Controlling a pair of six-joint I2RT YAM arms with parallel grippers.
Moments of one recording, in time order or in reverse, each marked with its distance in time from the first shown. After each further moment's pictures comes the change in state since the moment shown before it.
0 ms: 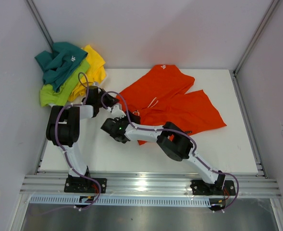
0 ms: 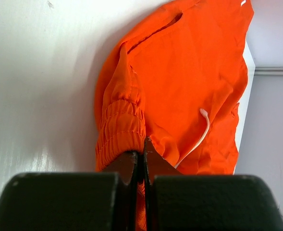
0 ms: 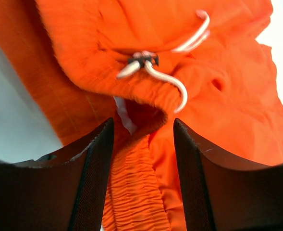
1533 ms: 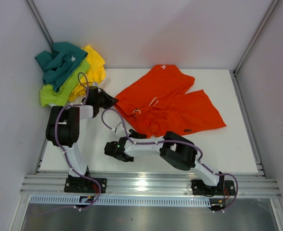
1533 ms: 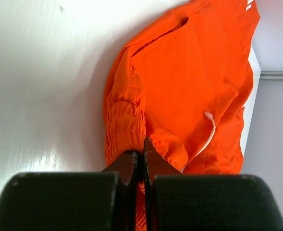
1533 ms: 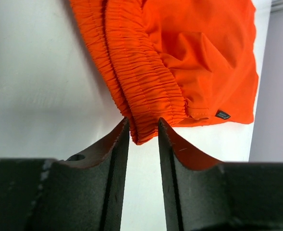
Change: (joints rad) left arm 0.000 -0.008 -0.010 -0.006 -0.031 0.012; right arm 0.173 -0.128 -0.196 -0.455 -0.014 0.330
